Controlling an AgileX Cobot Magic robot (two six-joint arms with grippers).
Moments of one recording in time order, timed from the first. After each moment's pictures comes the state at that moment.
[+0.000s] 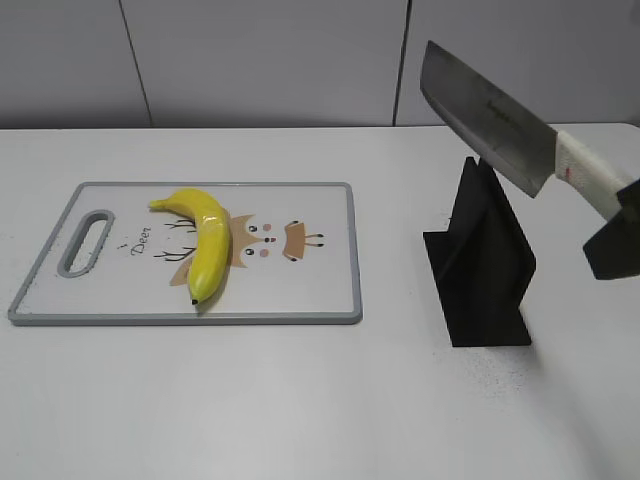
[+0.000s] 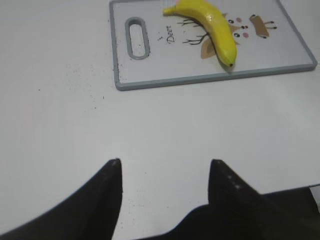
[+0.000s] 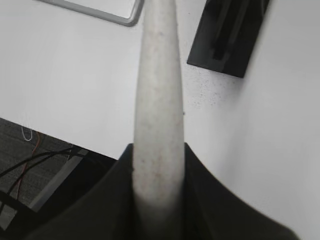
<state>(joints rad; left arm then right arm) -0.03 0.09 -0.56 -0.17 1.23 0.23 0.48 1.06 -0.95 0.12 1.05 0.20</state>
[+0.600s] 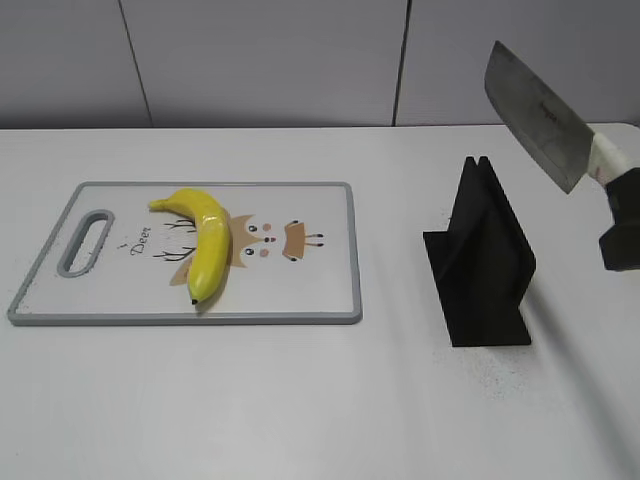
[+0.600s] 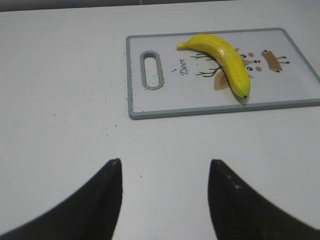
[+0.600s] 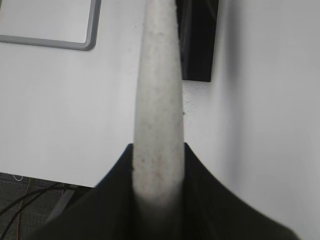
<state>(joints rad) -0.03 -0.01 -0.47 -0.13 1.09 0.21 0.48 1.07 -0.90 -0.01 0.97 0.41</state>
